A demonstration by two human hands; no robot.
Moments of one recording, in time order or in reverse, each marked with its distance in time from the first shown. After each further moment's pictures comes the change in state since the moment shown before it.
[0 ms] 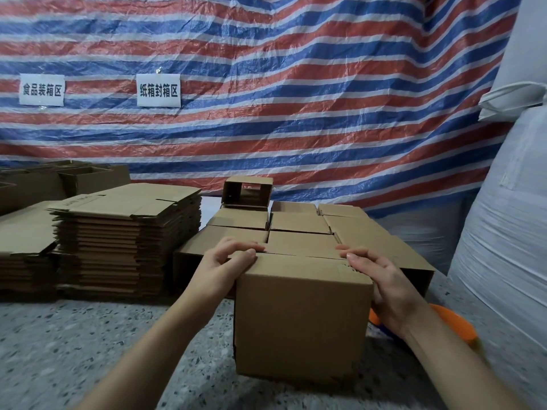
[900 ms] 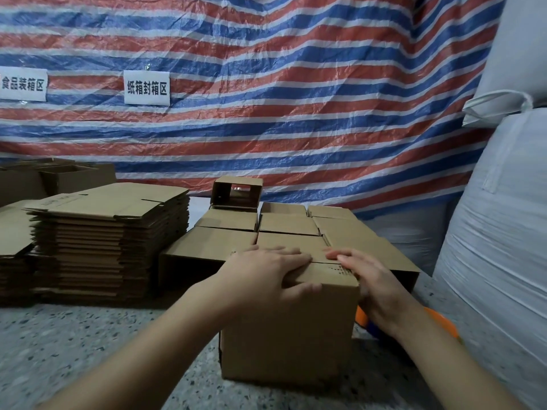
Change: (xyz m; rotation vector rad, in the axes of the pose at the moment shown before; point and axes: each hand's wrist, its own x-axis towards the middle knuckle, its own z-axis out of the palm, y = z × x) left_hand 0.009 0.054 0.050 1.187 -0.502 0.304; right_hand -0.001 -0.008 0.000 -0.133 0.008 0.051
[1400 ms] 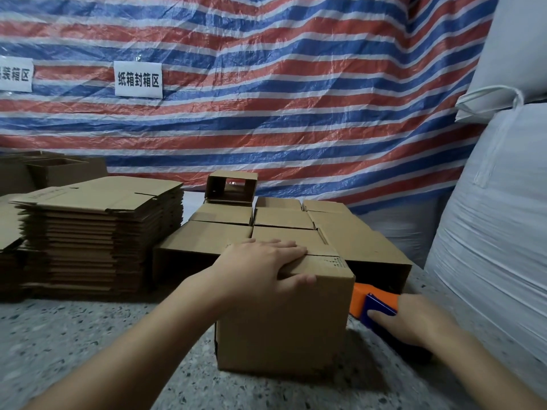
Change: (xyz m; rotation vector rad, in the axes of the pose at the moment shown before) left_hand 0.000 0.001 -0.001 -0.001 -0.036 -0.009; right_hand 0.001 0.053 -0.097 -1.675 0.225 0.362
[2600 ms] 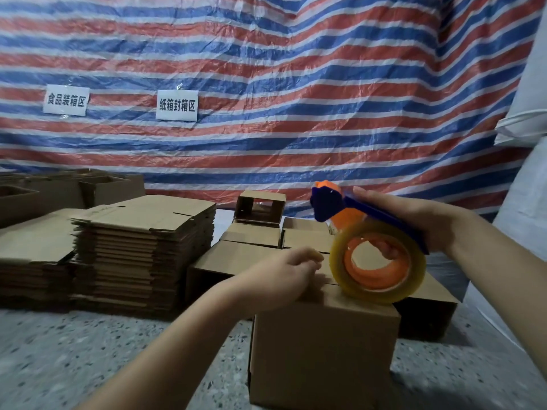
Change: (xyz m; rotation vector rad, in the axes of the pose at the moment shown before) left_hand 0.003 -0.021 -0.011 -0.966 0.074 -0.238; right_hand -0.019 -0.095 -0.207 1.121 -0.459 -0.340
